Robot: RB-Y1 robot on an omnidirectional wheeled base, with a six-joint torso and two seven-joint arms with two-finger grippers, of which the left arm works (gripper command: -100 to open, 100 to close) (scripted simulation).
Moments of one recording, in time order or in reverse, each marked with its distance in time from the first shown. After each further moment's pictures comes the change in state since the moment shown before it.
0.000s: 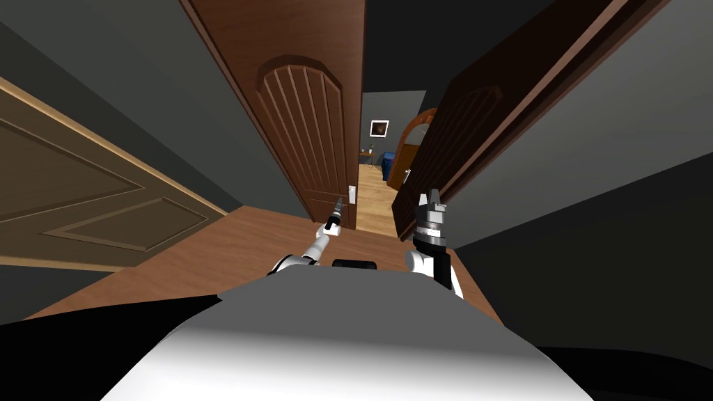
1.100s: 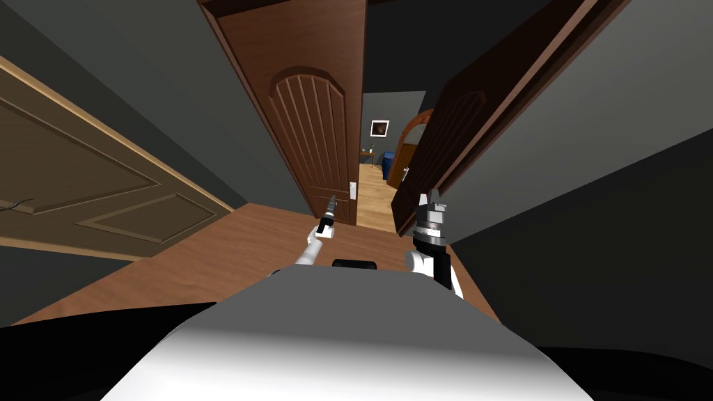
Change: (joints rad) arm 0.176 0.048 -0.005 -0.298 -0.002 0.003 -0.021
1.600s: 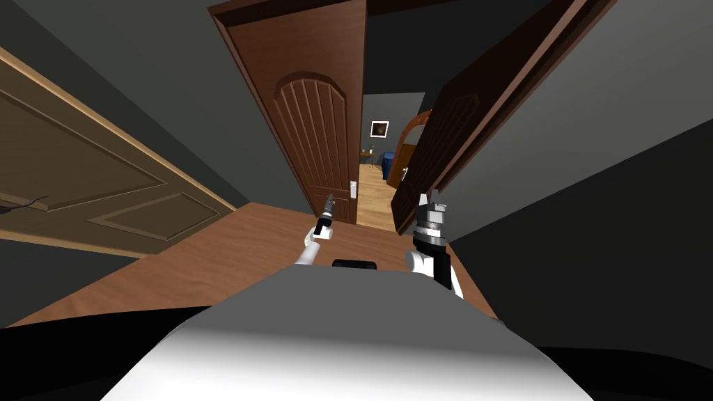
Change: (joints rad) arm 0.068 0.006 -0.002 -0.125 -0.002 0.005 -0.013
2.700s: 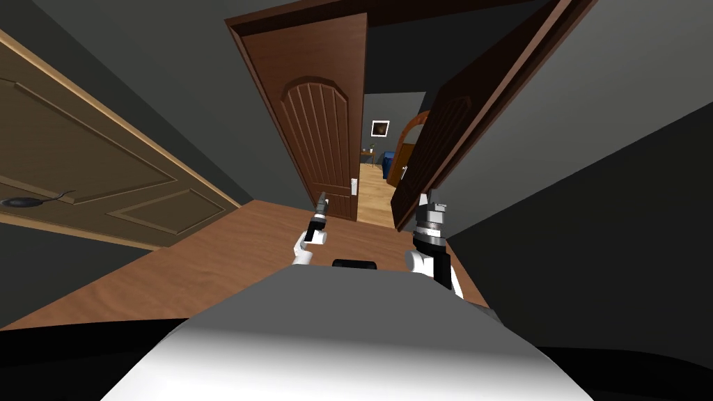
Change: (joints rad) arm 0.184 0.020 -0.007 -0.307 -0.003 0.009 -0.021
